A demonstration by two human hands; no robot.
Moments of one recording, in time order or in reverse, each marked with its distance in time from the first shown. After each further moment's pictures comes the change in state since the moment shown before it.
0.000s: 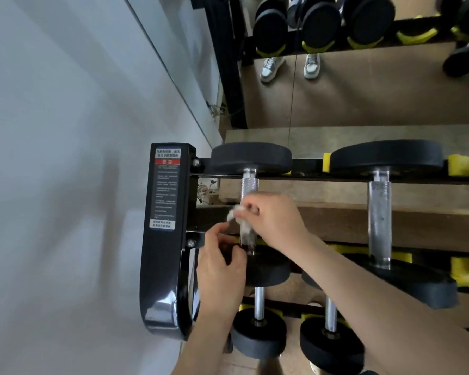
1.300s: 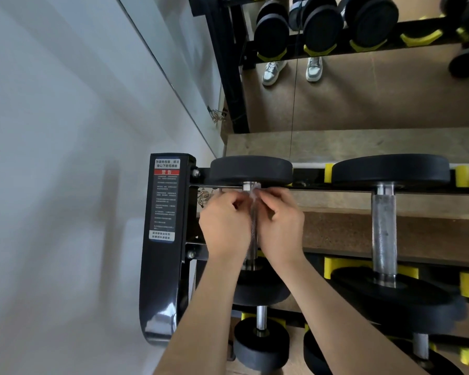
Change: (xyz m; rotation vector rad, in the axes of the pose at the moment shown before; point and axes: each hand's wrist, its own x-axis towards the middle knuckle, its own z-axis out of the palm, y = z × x) left_hand 0.084 0.047 0.026 0.233 0.156 0.215; right_hand 0.006 0.002 0.025 0.257 0.621 0.149
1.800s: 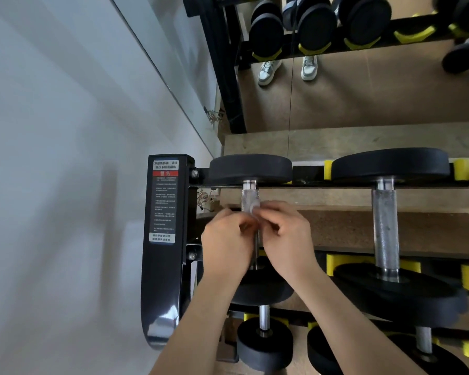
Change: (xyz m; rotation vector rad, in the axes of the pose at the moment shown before) left_hand -0.019 -0.024 -0.007 0.066 -0.128 0.192; right_hand -0.018 0.004 -0.021 -0.023 -0.206 0.020
